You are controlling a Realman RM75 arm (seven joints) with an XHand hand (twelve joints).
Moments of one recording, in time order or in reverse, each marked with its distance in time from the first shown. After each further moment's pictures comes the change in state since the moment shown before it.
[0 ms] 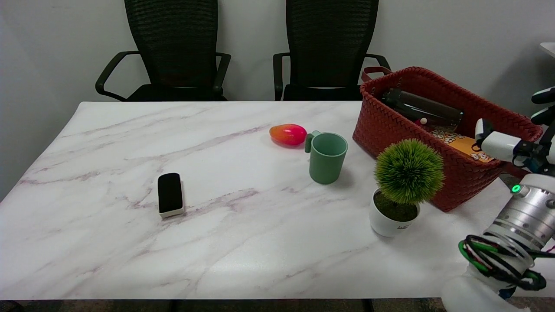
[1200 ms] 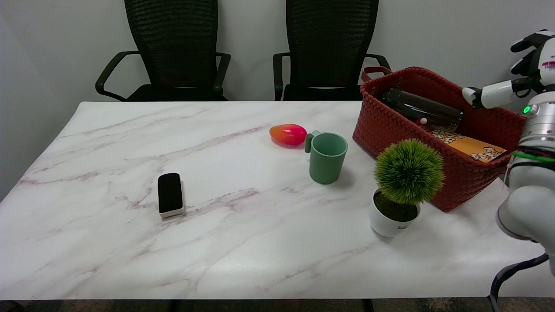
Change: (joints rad) arm 0.106 0.124 0.506 -0.008 0.444 -0.785 -0.194
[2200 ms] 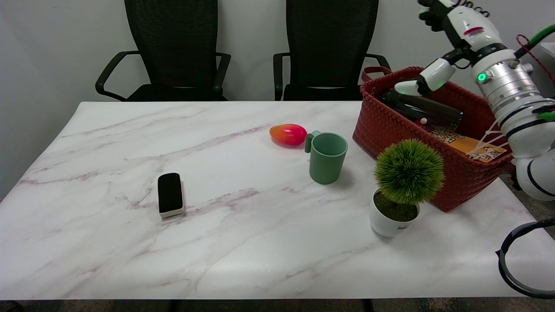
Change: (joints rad) arm 0.136 0.075 0.138 -0.004 0.419 -0.771 -0.216
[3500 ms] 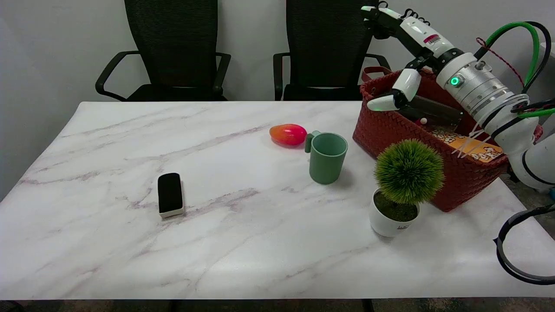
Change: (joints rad) arm 0.078 0.051 -0.068 -0.083 -0.001 -0.298 0.214
